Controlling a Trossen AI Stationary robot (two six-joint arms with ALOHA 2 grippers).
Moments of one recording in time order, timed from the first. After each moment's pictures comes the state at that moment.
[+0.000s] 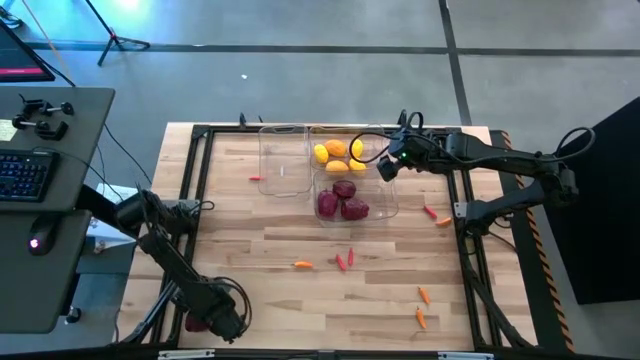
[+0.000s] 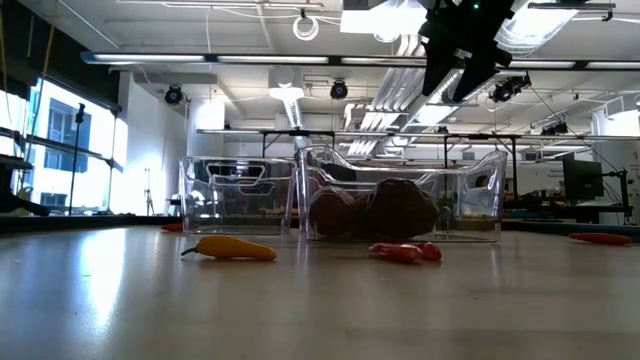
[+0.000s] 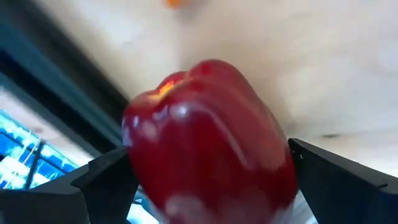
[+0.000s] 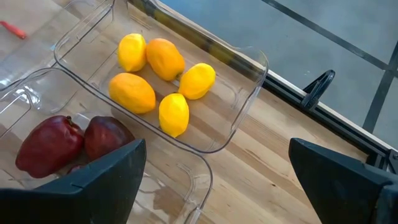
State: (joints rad) left arm -0.92 1.83 1.05 -0.87 0.54 -1.95; right arm -0.23 1.27 1.24 -0.99 0.49 0.54
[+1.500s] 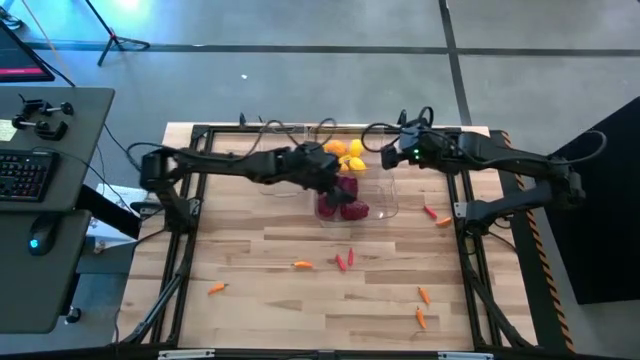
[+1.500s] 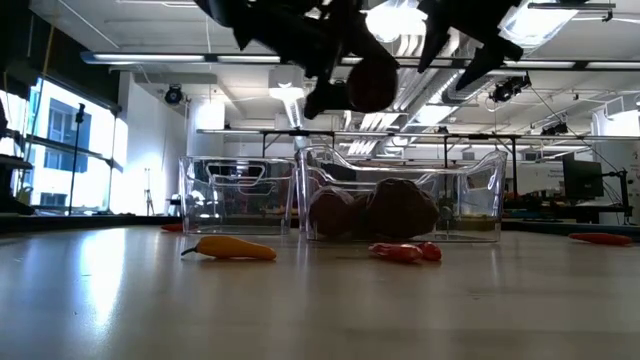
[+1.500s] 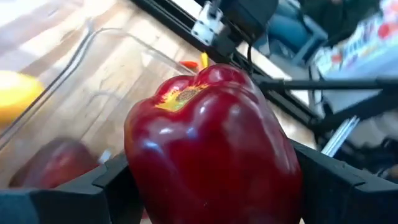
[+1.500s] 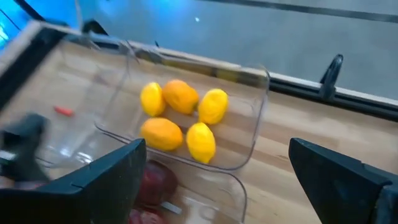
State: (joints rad) left arm 0.17 1.77 1.32 -0.07 0.20 -0.49; right arm -0.23 1.19 1.24 -0.93 0.51 0.81
